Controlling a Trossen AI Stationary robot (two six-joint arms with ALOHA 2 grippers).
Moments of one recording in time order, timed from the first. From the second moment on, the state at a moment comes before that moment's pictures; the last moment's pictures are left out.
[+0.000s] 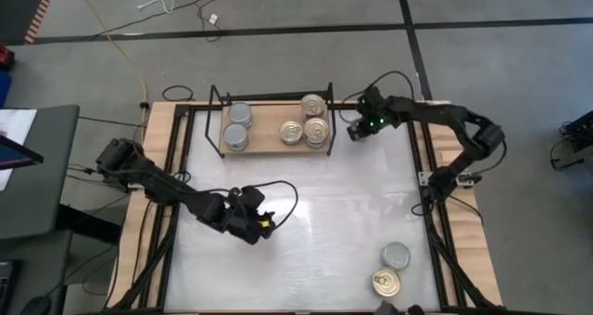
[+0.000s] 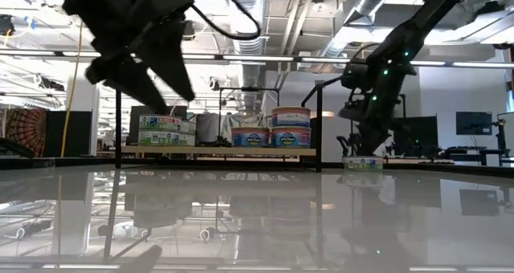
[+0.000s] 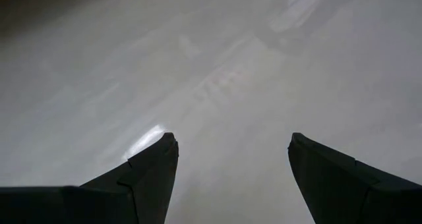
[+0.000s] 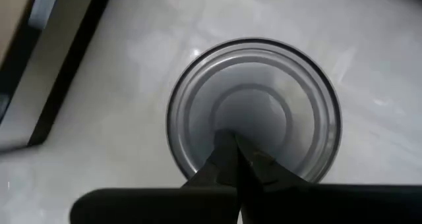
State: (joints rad) left arm -0.45 1.56 1.00 -0.51 -0.64 -1.17; right arm -0.80 1.62 0.87 -0.53 0.00 0.26
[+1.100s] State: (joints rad) left arm -0.61 1.55 0.98 -0.54 -0.69 -1.12; right arm 0.30 1.81 0.95 -0.06 0.13 1.31
